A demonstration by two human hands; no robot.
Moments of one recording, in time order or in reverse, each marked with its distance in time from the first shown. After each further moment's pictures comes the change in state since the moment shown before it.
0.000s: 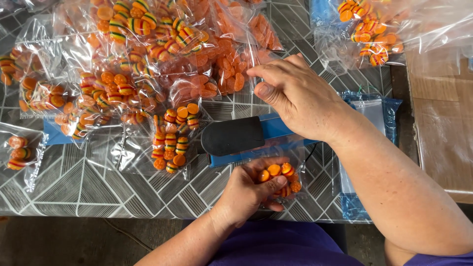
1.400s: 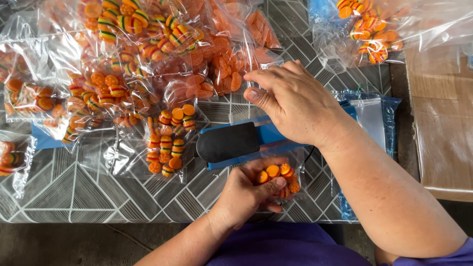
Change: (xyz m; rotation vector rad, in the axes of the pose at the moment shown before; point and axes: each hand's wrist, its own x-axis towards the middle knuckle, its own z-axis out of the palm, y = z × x) left_hand 0.005 0.001 -0.003 -0.031 0.006 -0.029; right_hand 0.004 0.000 0.010 -0.071 -0.024 0.075
